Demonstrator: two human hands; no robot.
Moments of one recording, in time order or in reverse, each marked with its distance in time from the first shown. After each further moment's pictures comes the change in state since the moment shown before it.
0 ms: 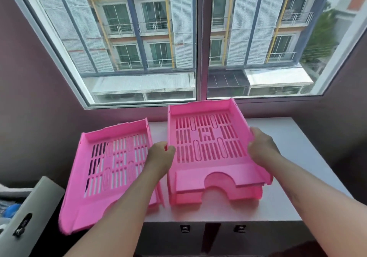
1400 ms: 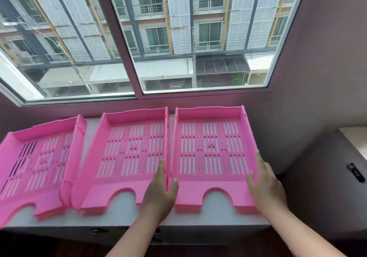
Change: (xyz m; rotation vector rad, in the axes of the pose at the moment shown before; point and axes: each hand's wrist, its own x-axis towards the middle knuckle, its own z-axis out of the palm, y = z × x) left_hand -0.109 0.081 0.241 0.048 -0.158 0.039; right_hand 0.021 0.271 -0.074 -0.071 0.069 -0.013
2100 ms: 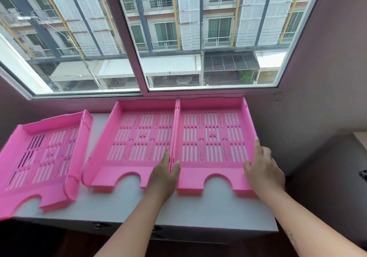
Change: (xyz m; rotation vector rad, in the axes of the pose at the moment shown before) left_hand 0.045 0.002 0.002 0.084 0.039 -0.050; right_hand 0.045 -0.023 0.005 -0.221 -0.014 -0.055
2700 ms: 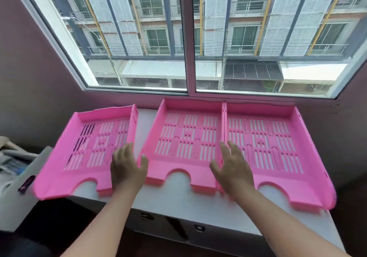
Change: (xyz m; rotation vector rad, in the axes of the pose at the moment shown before) left_hand -0.011 -0.131 -0.168 0.388 0.471 -0.192; right_hand -0.055 -0.190 0.044 0.154 -0.108 -0.353
